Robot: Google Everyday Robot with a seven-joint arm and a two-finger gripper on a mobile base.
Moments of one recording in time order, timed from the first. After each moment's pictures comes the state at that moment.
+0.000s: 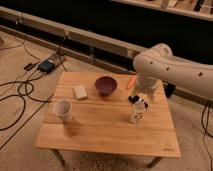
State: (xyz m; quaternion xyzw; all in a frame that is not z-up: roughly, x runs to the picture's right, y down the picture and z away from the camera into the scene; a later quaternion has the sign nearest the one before) arm 0.179 0.058 0.711 -0.14 0.25 0.77 0.57
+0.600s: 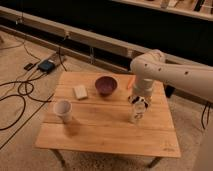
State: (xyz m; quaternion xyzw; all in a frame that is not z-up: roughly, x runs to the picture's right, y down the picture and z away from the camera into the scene) arm 0.189 0.076 0.740 -0.16 0.29 0.76 0.55
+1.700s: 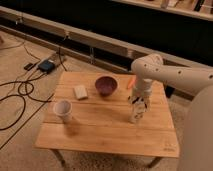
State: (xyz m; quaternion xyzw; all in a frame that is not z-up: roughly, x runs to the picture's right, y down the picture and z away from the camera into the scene) arm 0.193 0.094 0.777 -0.20 0.31 0.75 0.55
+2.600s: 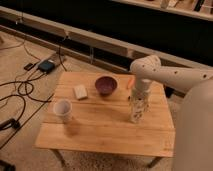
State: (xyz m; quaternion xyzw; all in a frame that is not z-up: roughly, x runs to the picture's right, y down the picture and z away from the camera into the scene) arm 0.185 0.094 0.789 -0.21 0.31 0.74 0.55
